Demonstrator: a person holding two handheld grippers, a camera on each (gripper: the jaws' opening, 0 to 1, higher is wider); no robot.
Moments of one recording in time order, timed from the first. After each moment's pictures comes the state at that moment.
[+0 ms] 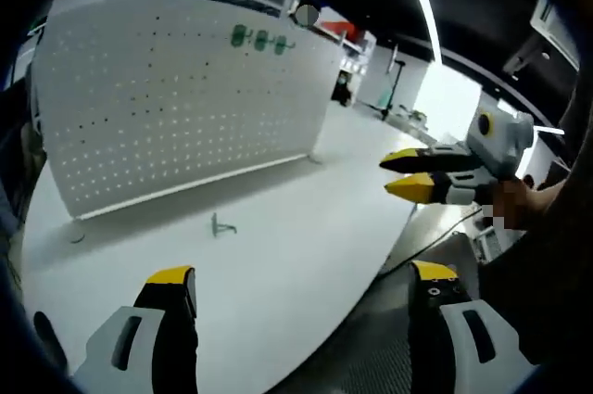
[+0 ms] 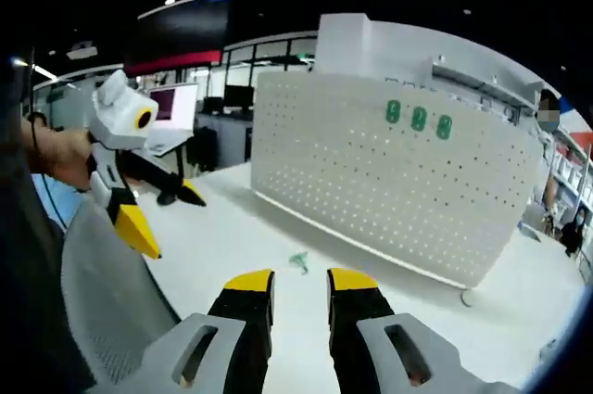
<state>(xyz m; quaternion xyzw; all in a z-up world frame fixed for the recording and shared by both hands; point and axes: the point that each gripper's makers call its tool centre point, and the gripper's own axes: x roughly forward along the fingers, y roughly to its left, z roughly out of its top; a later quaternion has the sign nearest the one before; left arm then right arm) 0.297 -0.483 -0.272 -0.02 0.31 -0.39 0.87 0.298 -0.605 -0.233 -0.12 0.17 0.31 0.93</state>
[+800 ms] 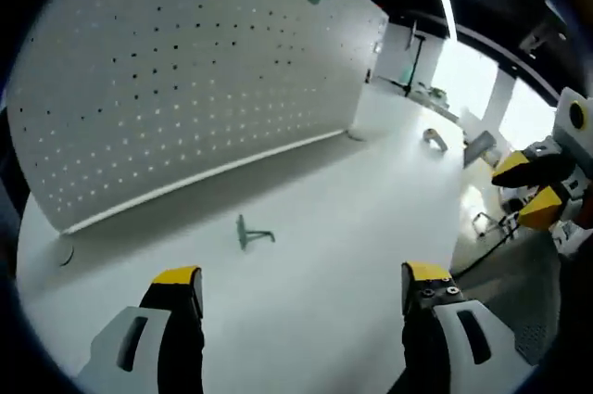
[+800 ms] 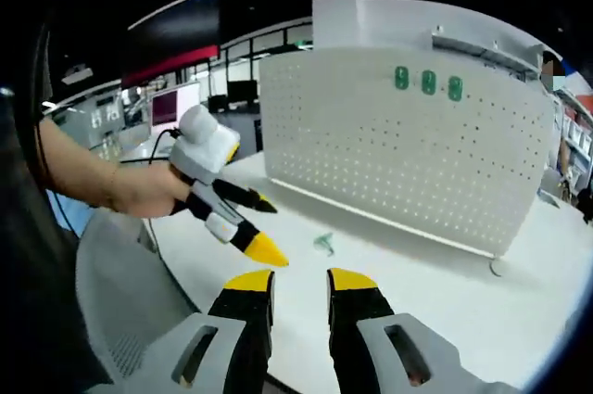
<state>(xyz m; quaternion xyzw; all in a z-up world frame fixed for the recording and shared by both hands) 0.386 -0.505 -0.350 0.03 0.34 -0.36 0.87 0.291 -0.592 -0.258 -0.08 0.21 0.33 0.92</state>
